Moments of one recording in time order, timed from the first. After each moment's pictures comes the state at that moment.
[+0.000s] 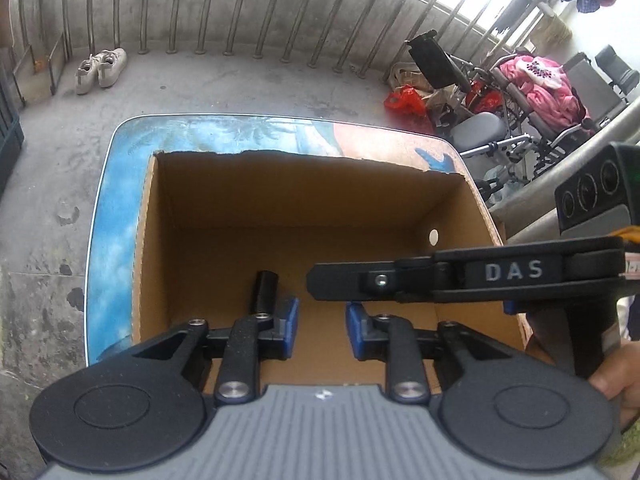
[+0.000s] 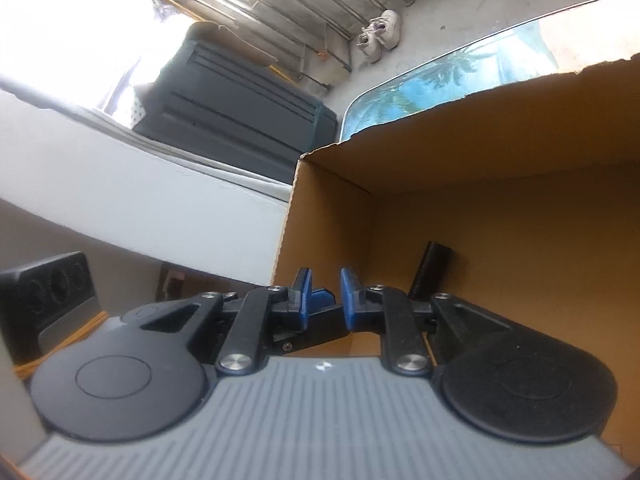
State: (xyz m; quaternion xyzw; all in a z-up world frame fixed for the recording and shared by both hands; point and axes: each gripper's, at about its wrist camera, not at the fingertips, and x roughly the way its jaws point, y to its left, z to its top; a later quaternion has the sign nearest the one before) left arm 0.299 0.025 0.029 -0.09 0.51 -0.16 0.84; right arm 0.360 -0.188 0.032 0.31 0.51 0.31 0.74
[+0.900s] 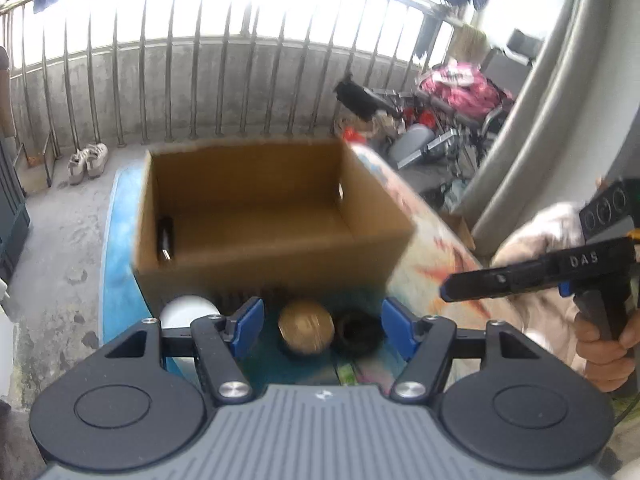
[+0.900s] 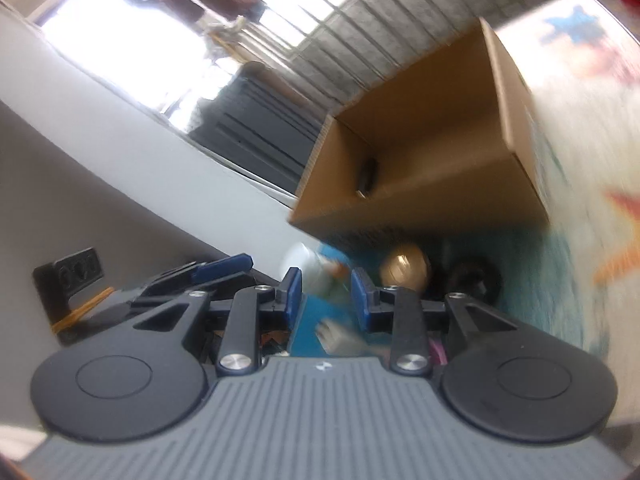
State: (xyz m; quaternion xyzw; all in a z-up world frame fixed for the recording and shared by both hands) left arm 0.070 -0.012 0.060 -0.01 0.39 -0.21 0.90; right arm 0.077 -0.304 0.040 0.32 0.40 0.31 0.80
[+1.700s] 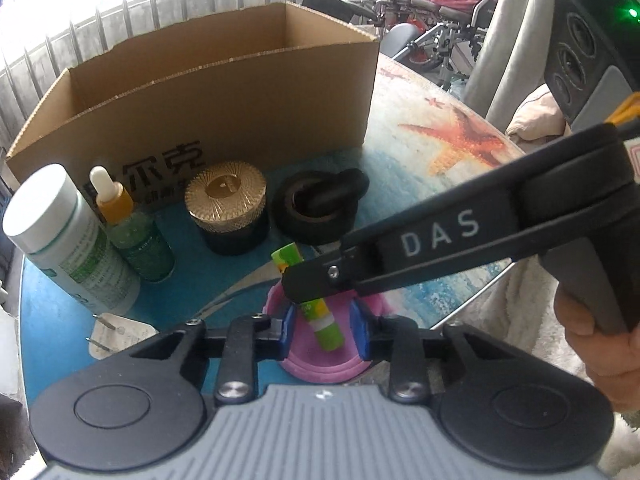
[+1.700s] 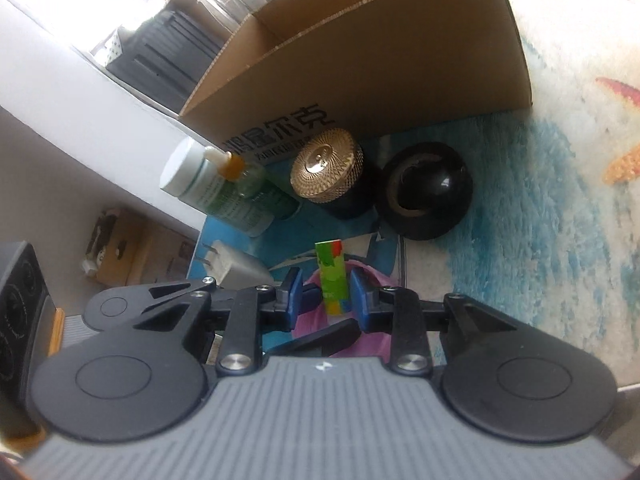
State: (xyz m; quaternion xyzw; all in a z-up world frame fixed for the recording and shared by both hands) left arm 0.052 -0.089 -0.060 0.09 0.45 -0.21 0.86; right arm 0.083 -0.225 -0.056 0.23 0.49 0.24 0.81
